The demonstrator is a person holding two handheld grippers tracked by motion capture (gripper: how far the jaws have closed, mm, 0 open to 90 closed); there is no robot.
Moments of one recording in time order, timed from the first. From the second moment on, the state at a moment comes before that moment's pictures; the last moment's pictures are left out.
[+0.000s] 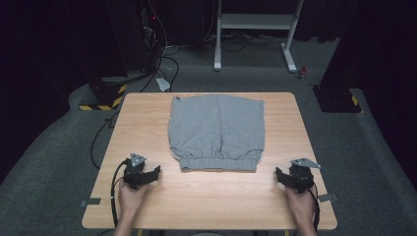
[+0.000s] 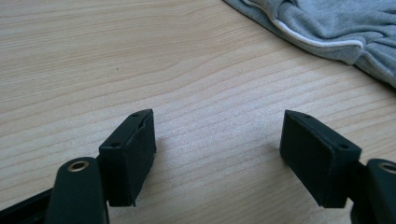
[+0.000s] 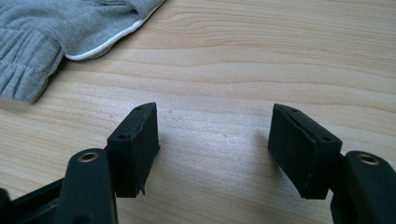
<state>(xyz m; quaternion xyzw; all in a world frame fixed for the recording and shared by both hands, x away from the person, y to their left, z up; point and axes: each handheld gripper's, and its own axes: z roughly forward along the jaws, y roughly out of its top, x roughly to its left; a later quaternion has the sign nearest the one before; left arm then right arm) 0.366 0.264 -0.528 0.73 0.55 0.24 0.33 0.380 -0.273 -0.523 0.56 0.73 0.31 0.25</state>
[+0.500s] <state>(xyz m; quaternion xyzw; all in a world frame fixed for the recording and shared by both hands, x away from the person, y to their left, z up) 0.365 0.266 -0.527 0.73 0.55 0.23 0.33 0.376 -0.274 -0.522 0.56 0.72 0.32 0.25</state>
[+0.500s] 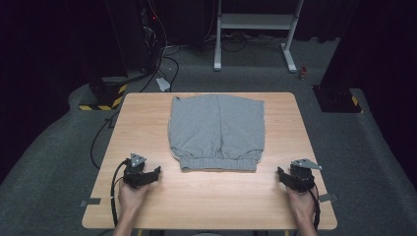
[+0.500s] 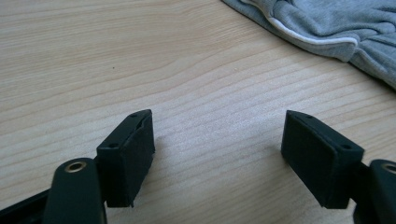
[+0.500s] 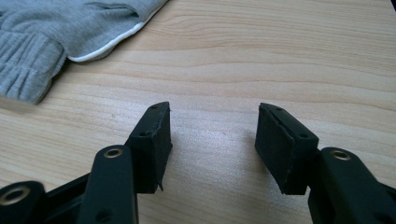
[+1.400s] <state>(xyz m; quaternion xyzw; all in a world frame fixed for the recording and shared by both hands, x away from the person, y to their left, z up) 0.366 0.239 -0.516 0.75 0.51 0.19 0.39 0.377 -0.255 -0.514 0.53 0.73 0.36 0.24</state>
